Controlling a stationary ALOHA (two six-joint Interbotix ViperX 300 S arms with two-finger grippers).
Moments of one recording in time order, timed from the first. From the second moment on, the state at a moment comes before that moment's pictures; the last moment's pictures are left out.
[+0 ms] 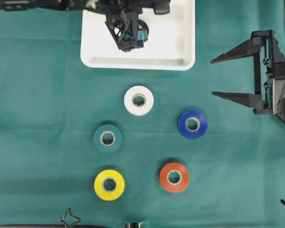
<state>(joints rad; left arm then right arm) 0.31 0.17 0.13 0.01 0.66 0.15 -0.01 -0.79 1.12 -0.02 -0.07 -0.01</state>
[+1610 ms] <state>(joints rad) 0.06 -0.52 0.68 0.00 0.35 0.13 -0.01 -0.85 1.11 -0.02 -0.02 0.00</state>
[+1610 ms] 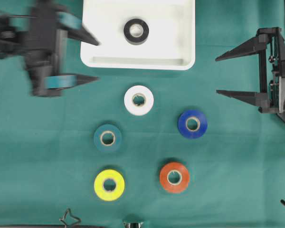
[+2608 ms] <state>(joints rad) 0.06 -0.87 1.21 -0.01 -0.04 0.02 -0.01 -0.83 1.19 -0.02 -0.09 0.02</state>
